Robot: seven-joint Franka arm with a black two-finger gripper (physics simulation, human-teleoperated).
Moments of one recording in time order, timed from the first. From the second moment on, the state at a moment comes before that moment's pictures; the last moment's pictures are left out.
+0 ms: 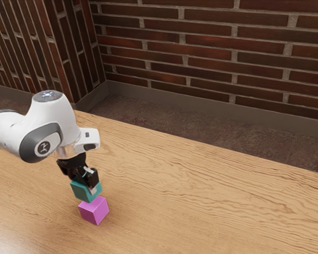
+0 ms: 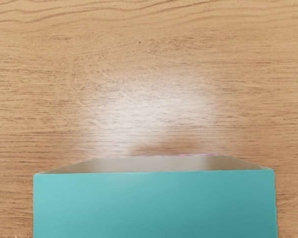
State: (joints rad) arm -0.19 -0.26 0.16 -2.59 0.09 2.37 -0.05
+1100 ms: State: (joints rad) arm -0.21 -0.29 0.14 -2.62 0.14 2.36 -0.11
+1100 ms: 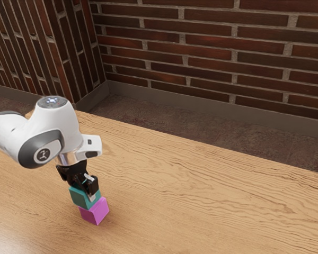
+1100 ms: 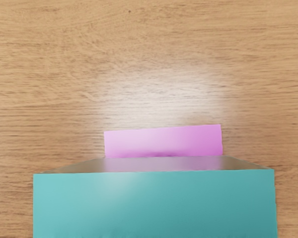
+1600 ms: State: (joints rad) arm -0.21 -0.25 0.14 -2.61 0.14 2.39 -0.11
